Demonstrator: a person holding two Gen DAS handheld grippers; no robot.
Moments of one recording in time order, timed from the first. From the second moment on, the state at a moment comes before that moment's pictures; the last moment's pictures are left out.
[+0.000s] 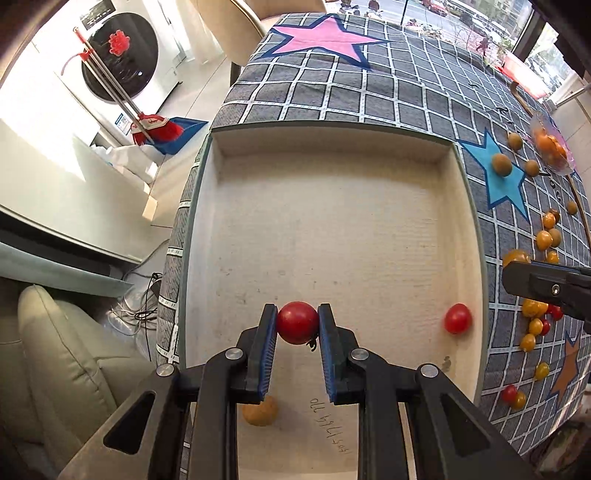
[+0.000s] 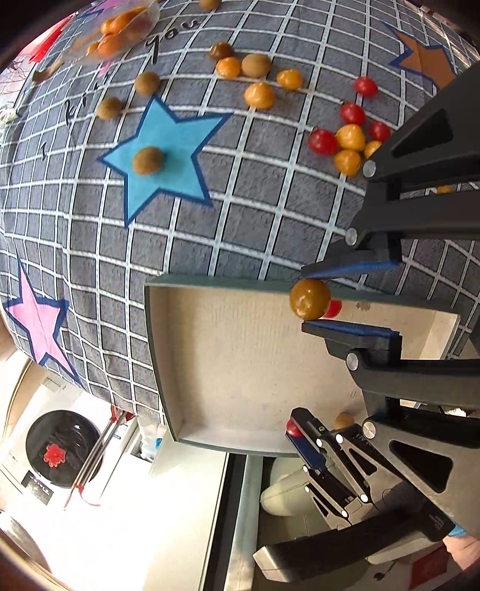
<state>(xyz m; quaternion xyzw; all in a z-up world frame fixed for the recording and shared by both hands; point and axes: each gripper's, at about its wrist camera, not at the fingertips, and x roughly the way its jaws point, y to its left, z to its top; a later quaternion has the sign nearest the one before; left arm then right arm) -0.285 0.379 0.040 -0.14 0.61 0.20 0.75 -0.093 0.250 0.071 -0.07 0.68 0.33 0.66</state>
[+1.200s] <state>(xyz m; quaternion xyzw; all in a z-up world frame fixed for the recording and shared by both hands) -0.301 0.380 0.031 -0.11 0.62 0.21 0.75 -0.092 0.320 0.043 -0.07 0.68 0.35 0.64</state>
